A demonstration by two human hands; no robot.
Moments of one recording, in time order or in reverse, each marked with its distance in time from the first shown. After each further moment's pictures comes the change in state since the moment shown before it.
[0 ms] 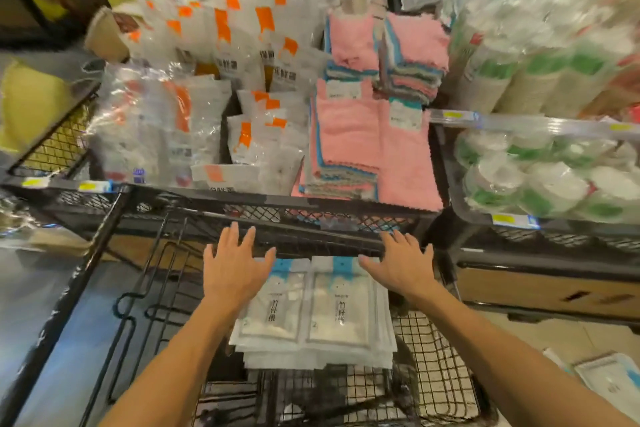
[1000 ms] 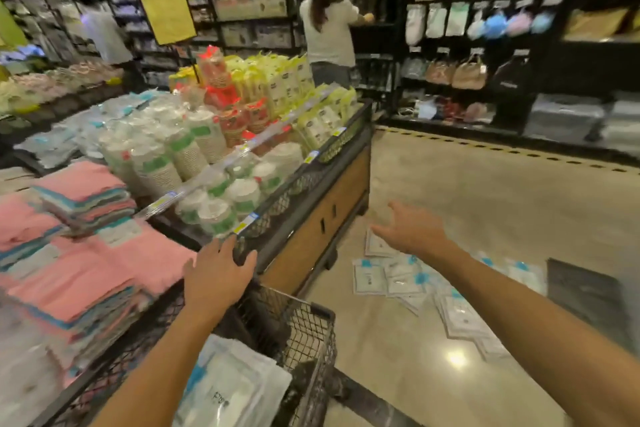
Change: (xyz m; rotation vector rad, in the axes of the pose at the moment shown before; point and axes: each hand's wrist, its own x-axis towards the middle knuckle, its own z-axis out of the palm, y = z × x) left_hand -0.128 0.248 -0.083 -0.003 0.026 1.057; right_hand -0.401 0.175 -0.072 0.271 0.468 0.997
